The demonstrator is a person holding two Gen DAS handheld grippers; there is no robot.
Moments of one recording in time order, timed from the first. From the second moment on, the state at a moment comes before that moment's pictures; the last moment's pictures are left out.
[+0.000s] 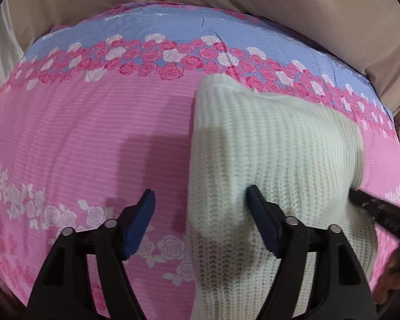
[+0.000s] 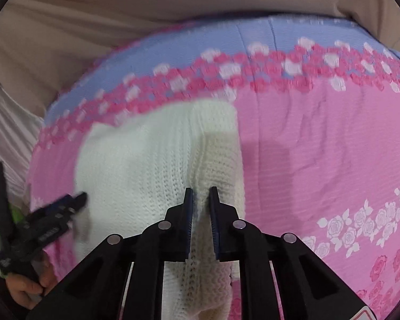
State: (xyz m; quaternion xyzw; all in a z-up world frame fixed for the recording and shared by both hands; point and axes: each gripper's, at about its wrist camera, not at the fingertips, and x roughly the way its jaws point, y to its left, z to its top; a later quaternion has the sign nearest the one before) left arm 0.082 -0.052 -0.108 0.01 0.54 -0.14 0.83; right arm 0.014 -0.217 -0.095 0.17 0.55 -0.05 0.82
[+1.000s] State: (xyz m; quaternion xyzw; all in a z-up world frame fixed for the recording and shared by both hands) left arm -0.024 -0.040 -0.050 0.06 0.50 -0.13 0.85; right arm -0.100 -0.180 -0.056 0.14 0.52 -0.05 0.84
